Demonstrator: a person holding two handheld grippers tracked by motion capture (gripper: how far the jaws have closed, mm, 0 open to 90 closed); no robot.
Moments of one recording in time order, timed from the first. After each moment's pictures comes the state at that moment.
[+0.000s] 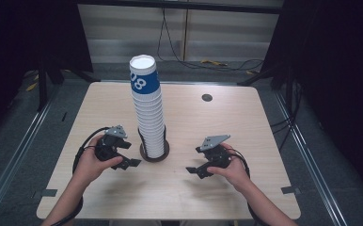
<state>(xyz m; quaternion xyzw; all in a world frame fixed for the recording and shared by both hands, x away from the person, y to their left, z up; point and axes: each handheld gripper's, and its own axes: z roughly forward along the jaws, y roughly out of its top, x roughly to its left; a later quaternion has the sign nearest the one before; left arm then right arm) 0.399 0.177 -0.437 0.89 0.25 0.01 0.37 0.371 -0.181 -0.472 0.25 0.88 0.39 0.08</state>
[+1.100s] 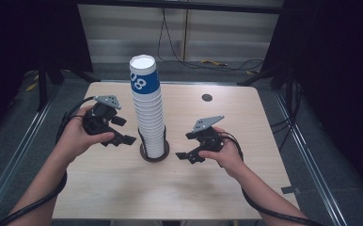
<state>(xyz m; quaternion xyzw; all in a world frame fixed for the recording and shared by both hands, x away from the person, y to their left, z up) 0.416 0.181 -0.325 0.90 0.23 0.02 0.36 0.395 -0.150 -0.415 0.24 0.87 0.42 0.06</state>
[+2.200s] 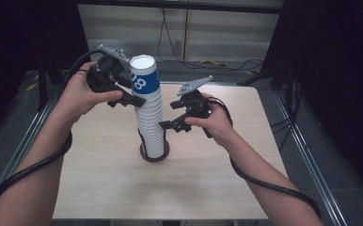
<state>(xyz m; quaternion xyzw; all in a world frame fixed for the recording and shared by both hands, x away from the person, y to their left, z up) 0.453 0.149 -0.228 0.90 0.21 0.05 0.38 0.436 -0.107 -0.320 0.21 0.86 0.45 0.06</state>
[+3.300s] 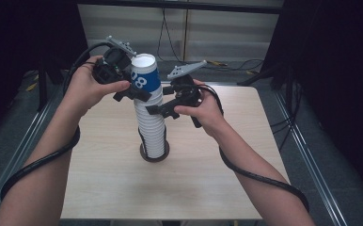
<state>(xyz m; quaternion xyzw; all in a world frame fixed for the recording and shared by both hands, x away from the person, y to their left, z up) 0.456 0.137 -0.216 0.90 0.22 0.05 0.37 0.446 -0.080 -0.289 0.22 0.84 0.50 0.07</state>
